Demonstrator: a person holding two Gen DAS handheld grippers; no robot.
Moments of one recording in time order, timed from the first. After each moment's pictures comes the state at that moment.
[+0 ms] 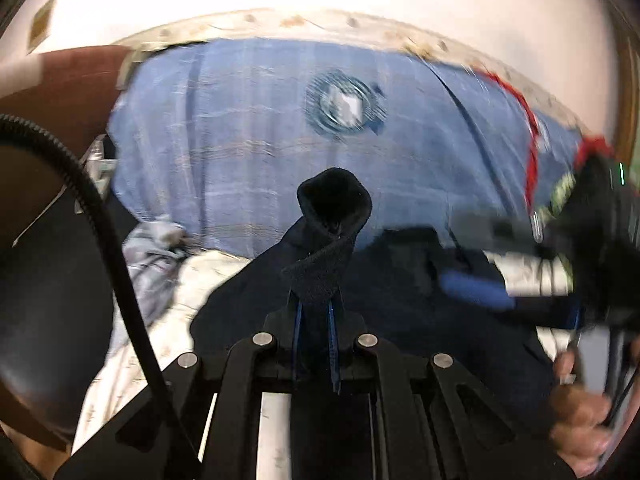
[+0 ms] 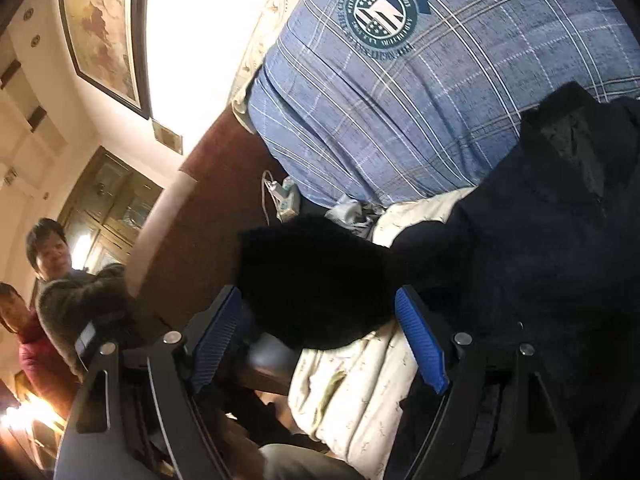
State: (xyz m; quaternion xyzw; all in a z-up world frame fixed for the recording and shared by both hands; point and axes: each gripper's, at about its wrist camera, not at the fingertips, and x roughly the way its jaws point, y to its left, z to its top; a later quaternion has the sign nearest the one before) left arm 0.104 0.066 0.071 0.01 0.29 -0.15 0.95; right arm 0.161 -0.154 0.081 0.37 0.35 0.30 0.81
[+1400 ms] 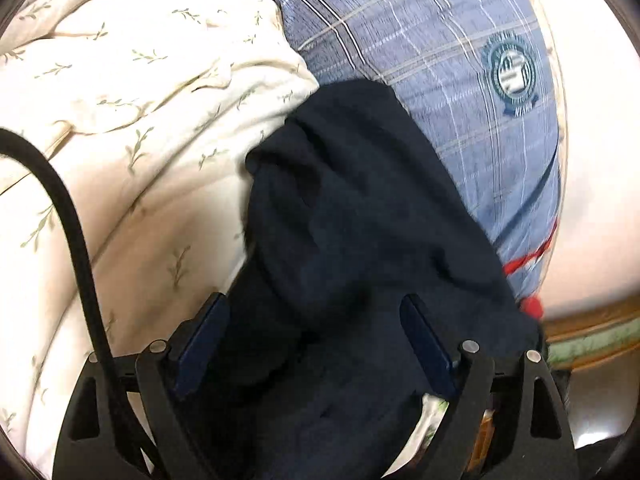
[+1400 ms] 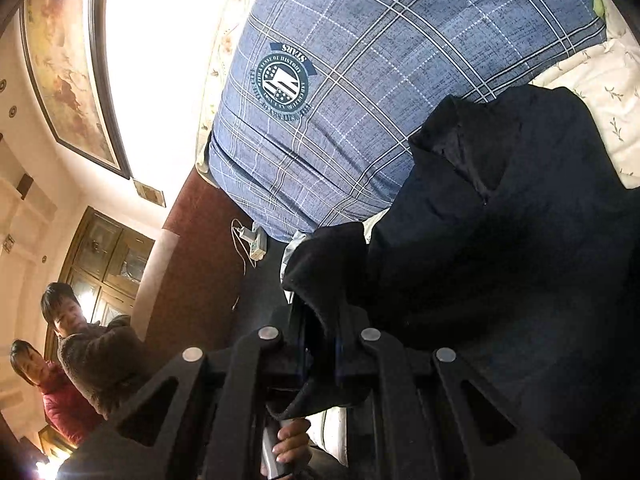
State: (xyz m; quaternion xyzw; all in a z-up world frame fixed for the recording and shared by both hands) left arm 0.179 0.144 -0.132 -0.43 0.49 -0.18 0.74; right arm 0.122 -0.291 0.047 0.44 0.34 0.24 0.80
